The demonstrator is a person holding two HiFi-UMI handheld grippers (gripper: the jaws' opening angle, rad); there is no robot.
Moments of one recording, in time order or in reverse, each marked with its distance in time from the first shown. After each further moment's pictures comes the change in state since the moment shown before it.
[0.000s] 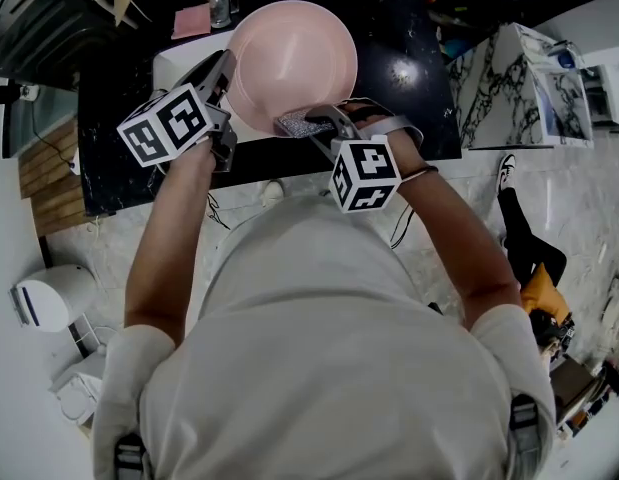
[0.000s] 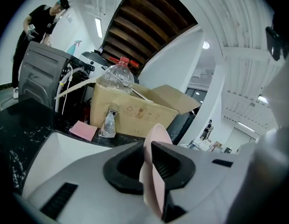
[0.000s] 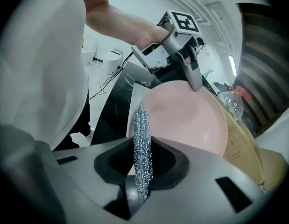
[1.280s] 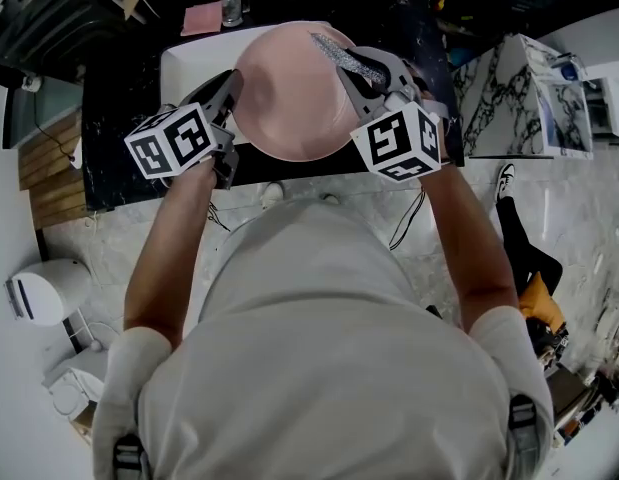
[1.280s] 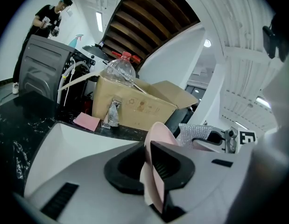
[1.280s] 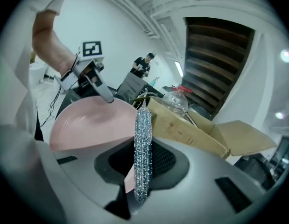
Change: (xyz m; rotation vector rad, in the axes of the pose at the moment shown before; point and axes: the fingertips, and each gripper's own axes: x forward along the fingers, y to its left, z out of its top) left arm -0.020 0.009 -0.026 -0.017 0.060 -0.020; right arm -0.063 -0.133 -0.020 0.344 -0.121 -0.470
